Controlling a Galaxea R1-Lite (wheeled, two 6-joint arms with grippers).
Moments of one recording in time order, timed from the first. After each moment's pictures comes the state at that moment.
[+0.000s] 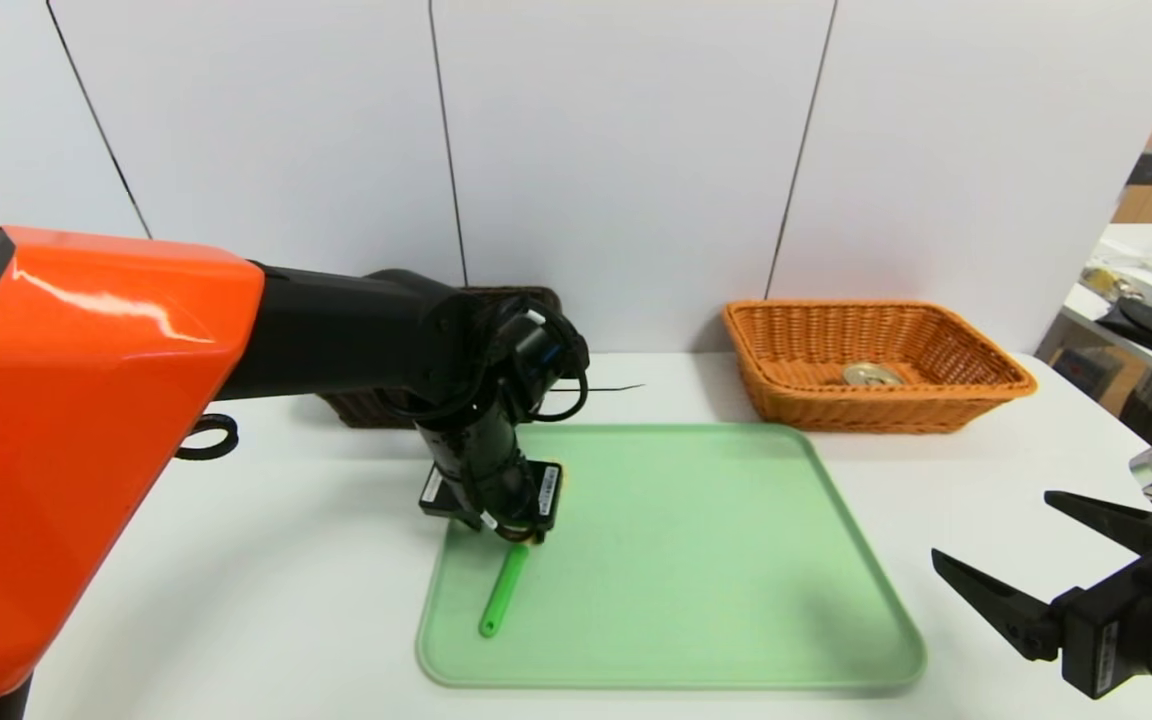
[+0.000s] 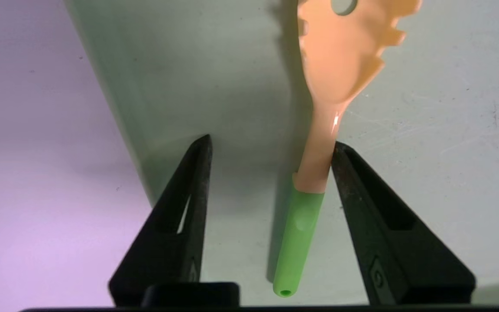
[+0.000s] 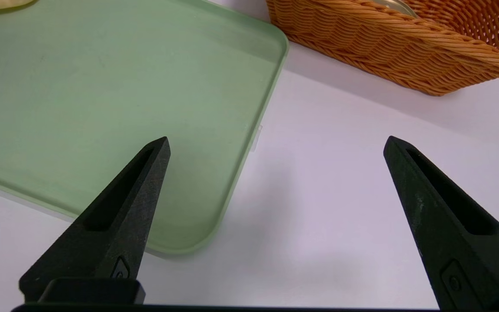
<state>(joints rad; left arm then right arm) -0.66 2.20 -1.71 0.82 0.06 -0.47 0.39 1.09 -0.27 -0.47 -0.14 -0.14</state>
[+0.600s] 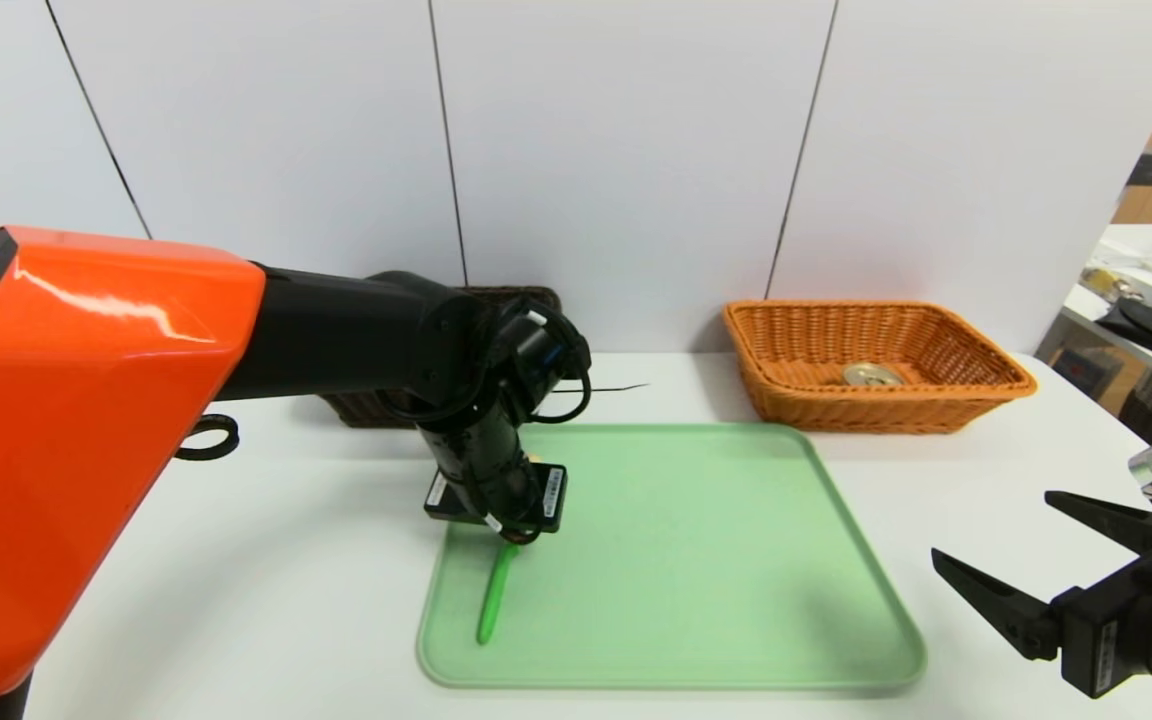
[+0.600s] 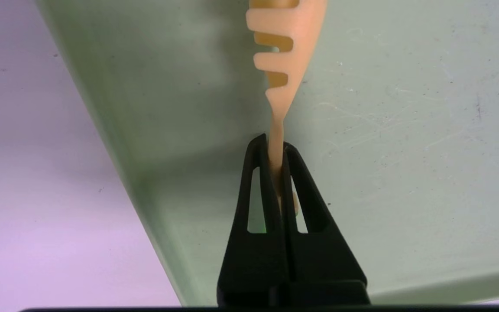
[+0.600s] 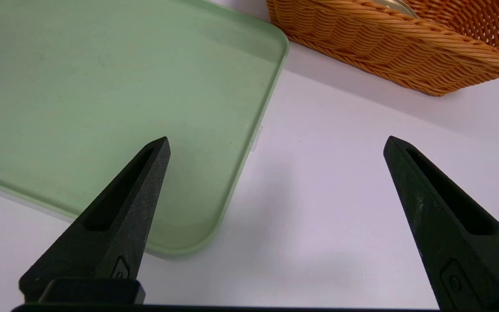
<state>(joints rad) -0.66 2.20 -1.71 0.82 0.05 -0.47 0.39 1.09 -0.27 -0.47 -0.14 -0.14</state>
